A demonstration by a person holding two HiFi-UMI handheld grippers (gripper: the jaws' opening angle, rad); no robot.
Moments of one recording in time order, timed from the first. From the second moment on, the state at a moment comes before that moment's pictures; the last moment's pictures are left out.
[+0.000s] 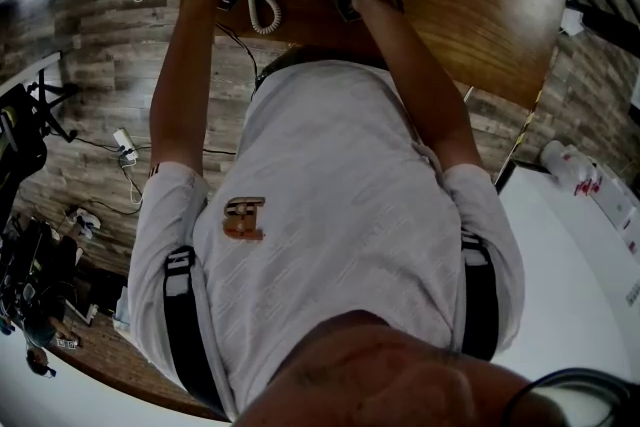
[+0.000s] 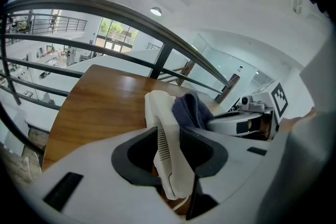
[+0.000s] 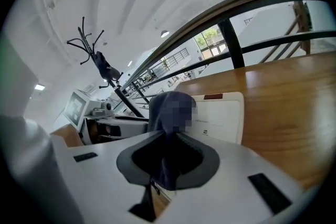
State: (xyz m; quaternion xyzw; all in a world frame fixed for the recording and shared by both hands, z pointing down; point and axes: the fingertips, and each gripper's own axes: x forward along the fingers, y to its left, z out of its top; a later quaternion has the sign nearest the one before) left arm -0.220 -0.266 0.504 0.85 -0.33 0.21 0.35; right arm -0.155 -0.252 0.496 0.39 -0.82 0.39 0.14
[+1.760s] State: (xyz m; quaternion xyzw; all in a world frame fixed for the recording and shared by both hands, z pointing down) left arm -0.220 -0.264 0.508 0.85 -0.32 0.21 0.35; right arm -0.179 -0.190 0.516 0.37 -0.83 0.38 0.17
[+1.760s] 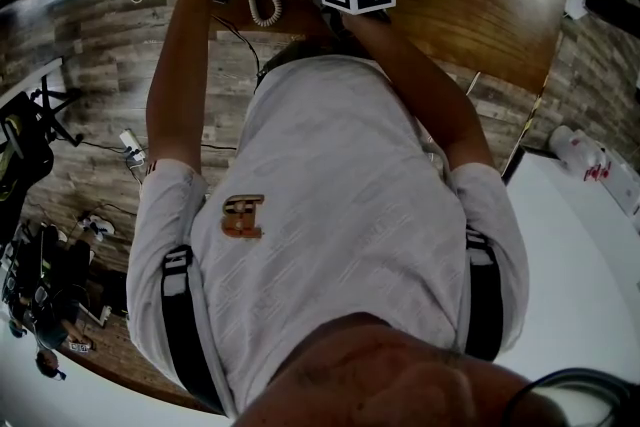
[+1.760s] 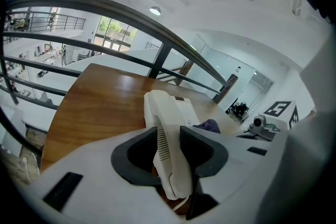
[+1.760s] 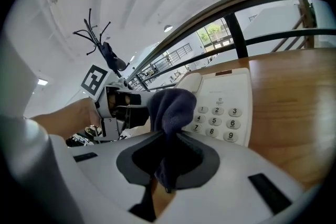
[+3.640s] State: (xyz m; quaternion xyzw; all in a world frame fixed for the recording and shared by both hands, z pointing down) left arm -0.187 -0.239 0.295 0.91 -0.40 -0.03 0.09; right arm -0.094 -0.211 0.316 0.40 -0.91 0.11 0.04
